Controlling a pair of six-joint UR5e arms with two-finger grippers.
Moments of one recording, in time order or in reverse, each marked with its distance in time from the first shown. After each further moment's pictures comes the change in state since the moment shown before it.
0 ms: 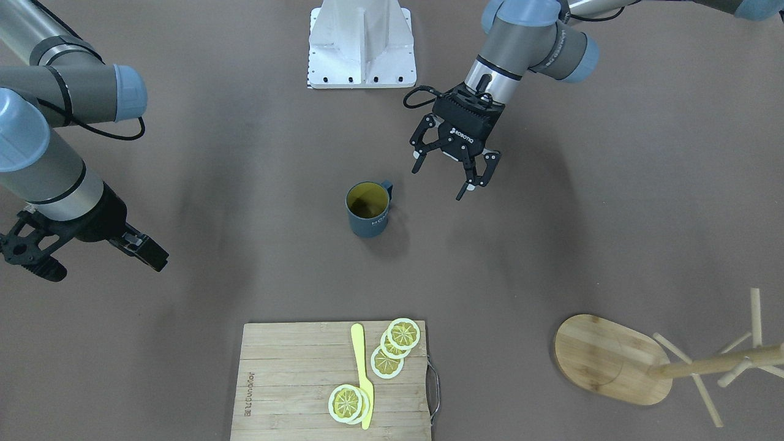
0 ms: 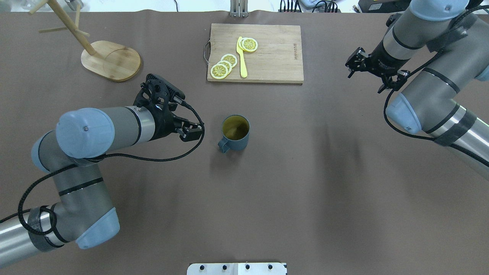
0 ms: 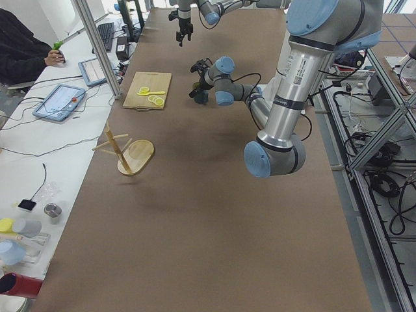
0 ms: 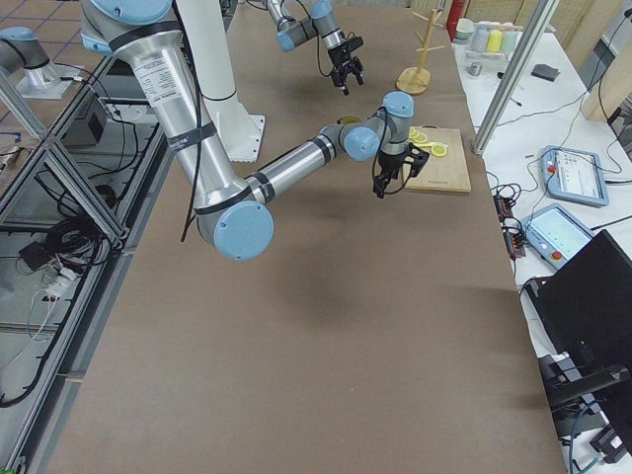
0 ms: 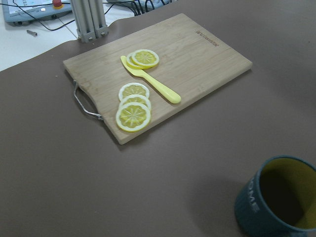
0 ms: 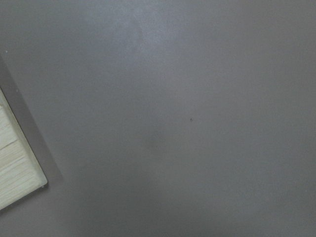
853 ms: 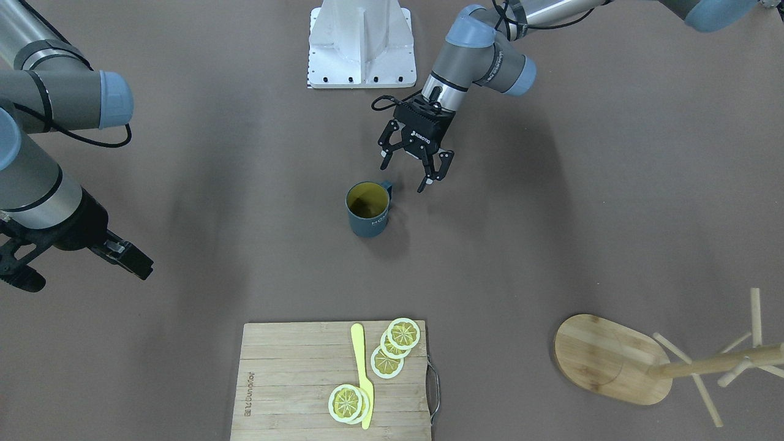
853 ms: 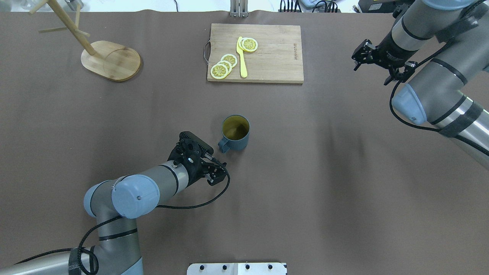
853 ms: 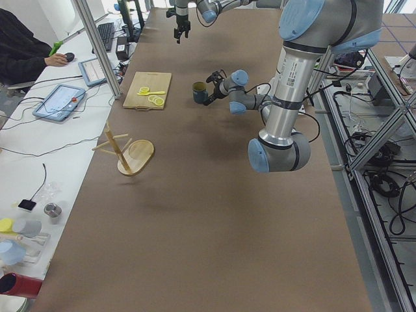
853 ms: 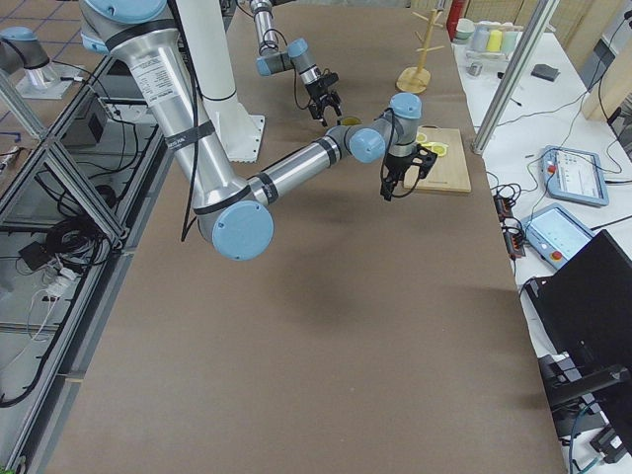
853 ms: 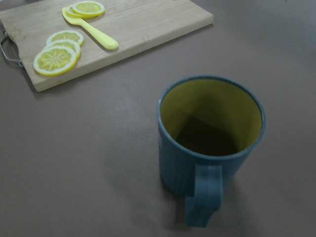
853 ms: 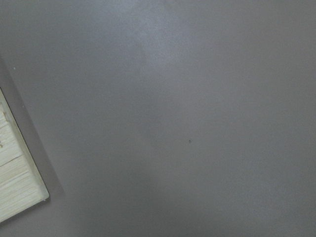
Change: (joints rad) left arm 0.199 -0.042 0.199 -0.190 0.200 -0.053; right arm 0.032 0.008 -0.015 0.007 0.013 -0.048
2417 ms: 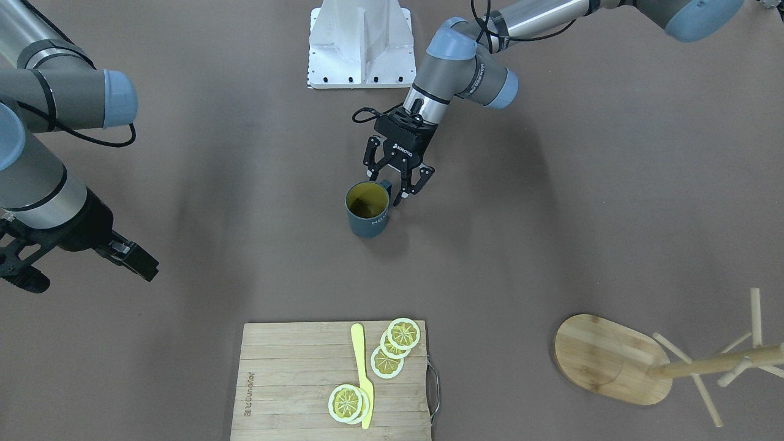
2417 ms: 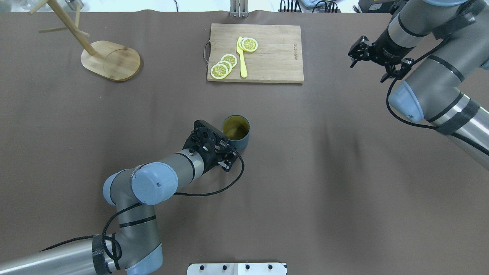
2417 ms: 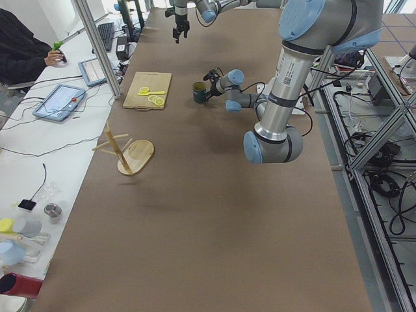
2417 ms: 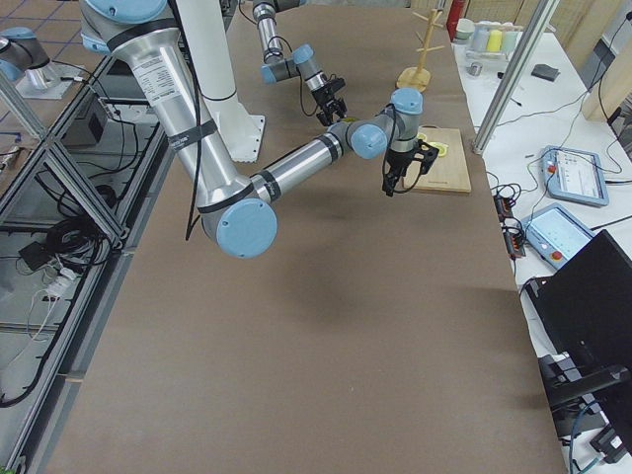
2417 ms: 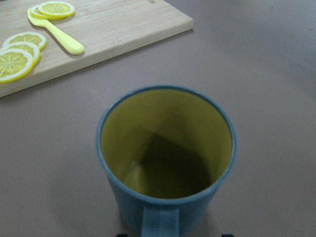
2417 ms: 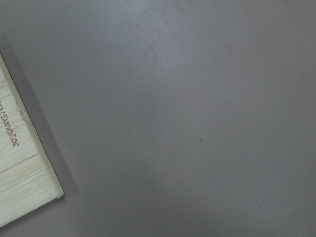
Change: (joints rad) left arm -0.038 -0.092 0.091 -0.014 -0.001 0.001; right arm -0.002 0.020 -0.001 -0.001 -0.001 0.009
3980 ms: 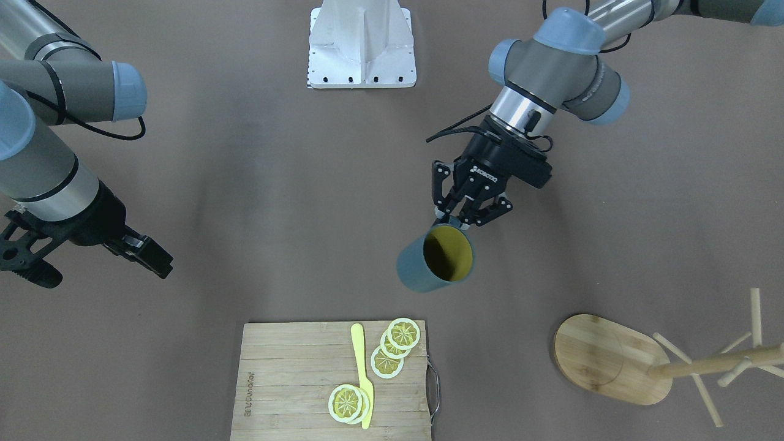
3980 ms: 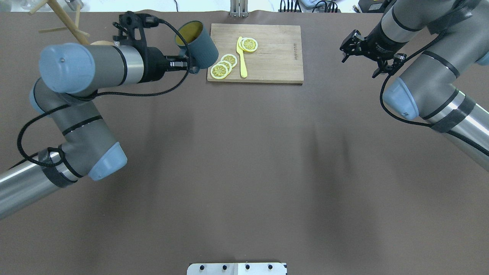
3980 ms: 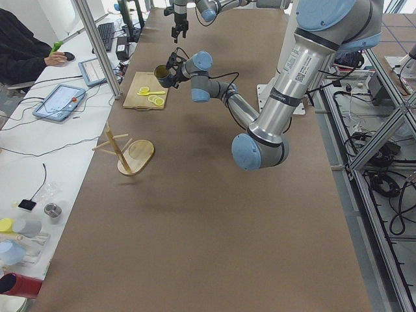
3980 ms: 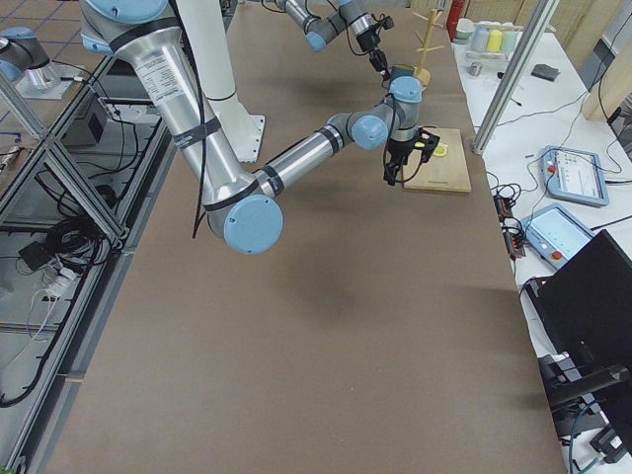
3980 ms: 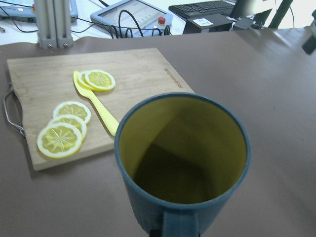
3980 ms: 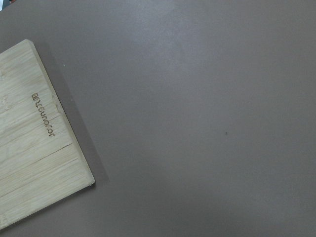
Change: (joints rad) left arm -0.429 0.010 -0.107 0.000 -0.391 -0.401; right arm -0.007 0.031 0.021 0.003 0.000 0.022
